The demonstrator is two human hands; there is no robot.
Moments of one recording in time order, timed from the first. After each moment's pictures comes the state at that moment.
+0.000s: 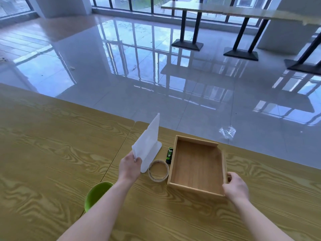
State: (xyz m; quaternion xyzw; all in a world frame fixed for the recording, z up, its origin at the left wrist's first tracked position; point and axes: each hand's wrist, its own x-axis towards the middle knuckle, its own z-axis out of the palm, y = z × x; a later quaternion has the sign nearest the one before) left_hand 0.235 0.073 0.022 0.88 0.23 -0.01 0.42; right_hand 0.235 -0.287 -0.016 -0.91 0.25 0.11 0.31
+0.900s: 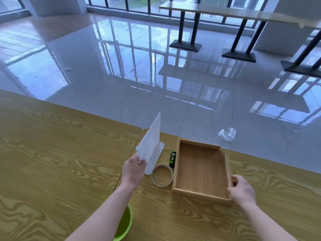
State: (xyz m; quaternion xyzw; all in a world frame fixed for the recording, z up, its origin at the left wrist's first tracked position) left_hand 0.273 0.123 0.019 0.88 0.20 0.00 0.43; right_hand 0.264 -0.242 -0.018 -0.90 0.28 0.11 0.31
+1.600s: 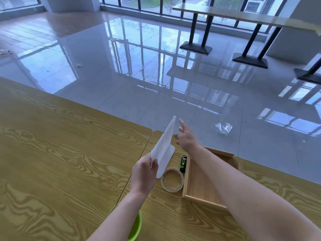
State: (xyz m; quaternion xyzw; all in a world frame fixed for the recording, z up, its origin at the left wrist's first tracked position) left_hand 0.263 0.125 0.028 0.90 0.13 0.12 0.40; right_hand 0.397 -0.015 0.070 -0.80 0.03 0.18 0.57
